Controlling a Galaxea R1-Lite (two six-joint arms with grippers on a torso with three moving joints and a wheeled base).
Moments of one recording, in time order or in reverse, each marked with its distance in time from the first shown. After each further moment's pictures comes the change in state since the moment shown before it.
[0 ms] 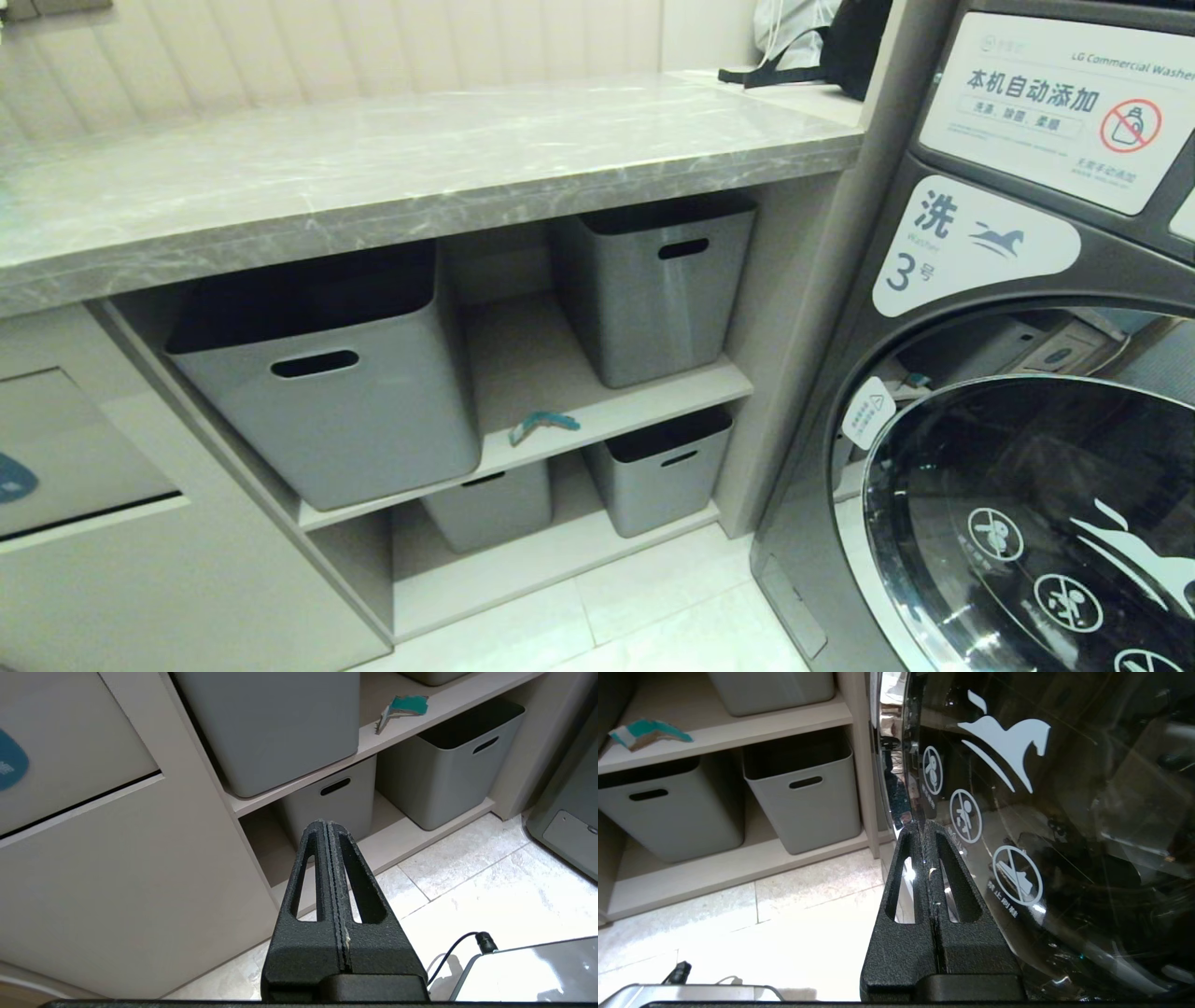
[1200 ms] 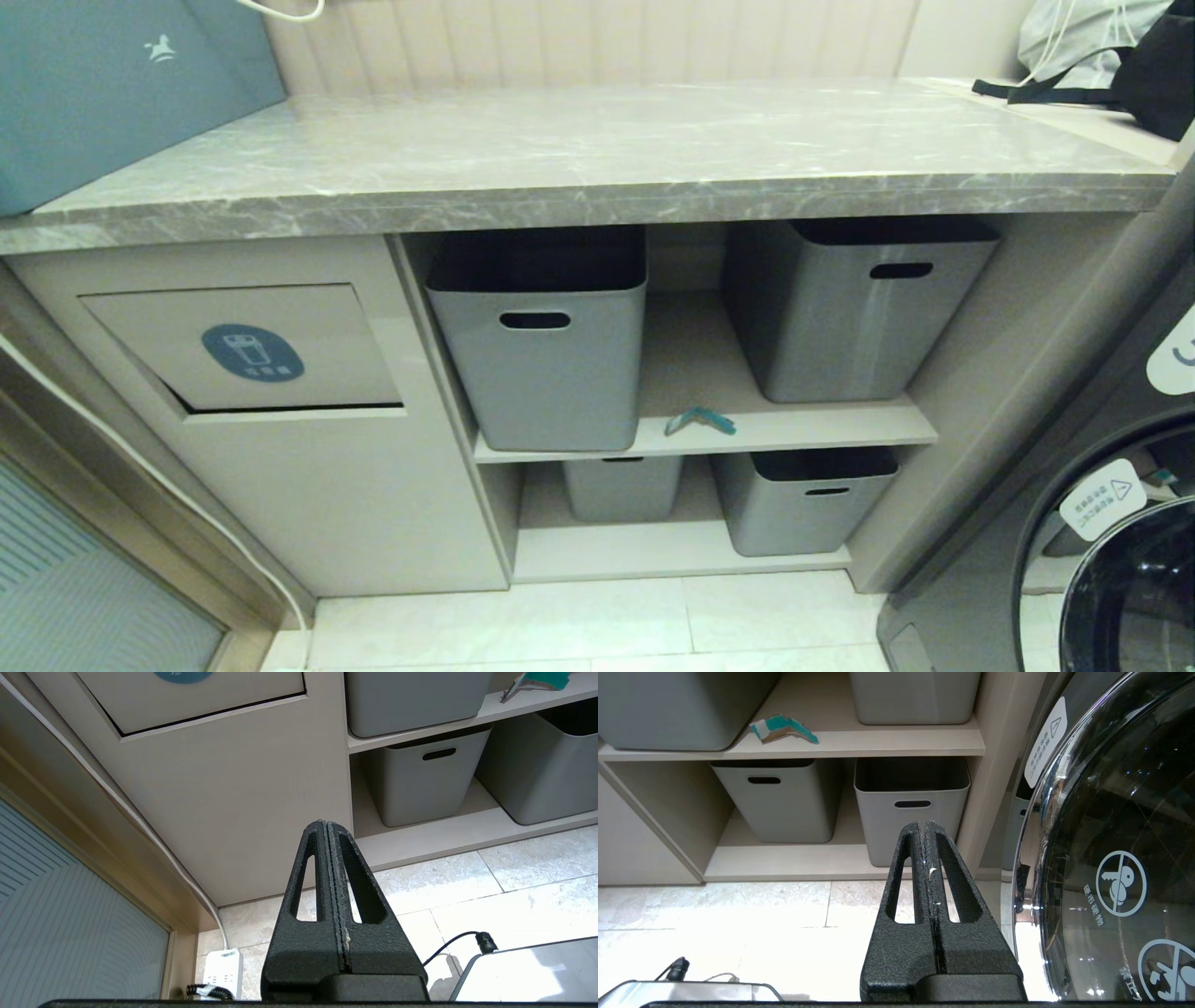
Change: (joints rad) left arm 0.000 0.000 0.000 0.000 -0.001 0.004; right arm 0.000 0.000 0.000 0.000 0.004 -0.013
